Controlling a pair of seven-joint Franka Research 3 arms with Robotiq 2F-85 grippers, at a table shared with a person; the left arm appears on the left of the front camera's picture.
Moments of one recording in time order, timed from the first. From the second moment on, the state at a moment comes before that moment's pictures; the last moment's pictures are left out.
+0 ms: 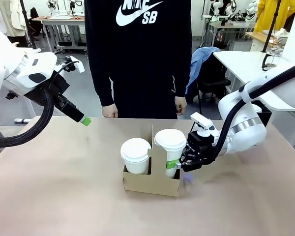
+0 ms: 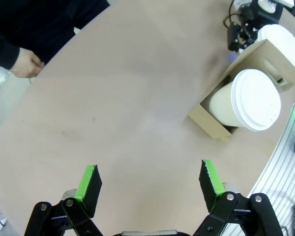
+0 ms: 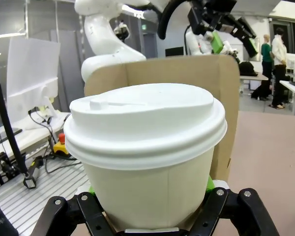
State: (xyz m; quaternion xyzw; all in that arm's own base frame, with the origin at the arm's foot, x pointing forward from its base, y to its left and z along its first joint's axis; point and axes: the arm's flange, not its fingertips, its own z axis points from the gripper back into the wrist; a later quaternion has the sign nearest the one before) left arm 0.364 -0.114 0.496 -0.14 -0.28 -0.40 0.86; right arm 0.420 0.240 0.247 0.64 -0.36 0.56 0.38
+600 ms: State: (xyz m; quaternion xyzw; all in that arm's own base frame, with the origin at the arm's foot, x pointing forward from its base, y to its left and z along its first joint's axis) left arm 0.364 -0.114 0.496 -0.14 -0.28 -0.40 0.86; right arm 0.421 0.242 0.236 0.62 -0.37 0.60 0.36
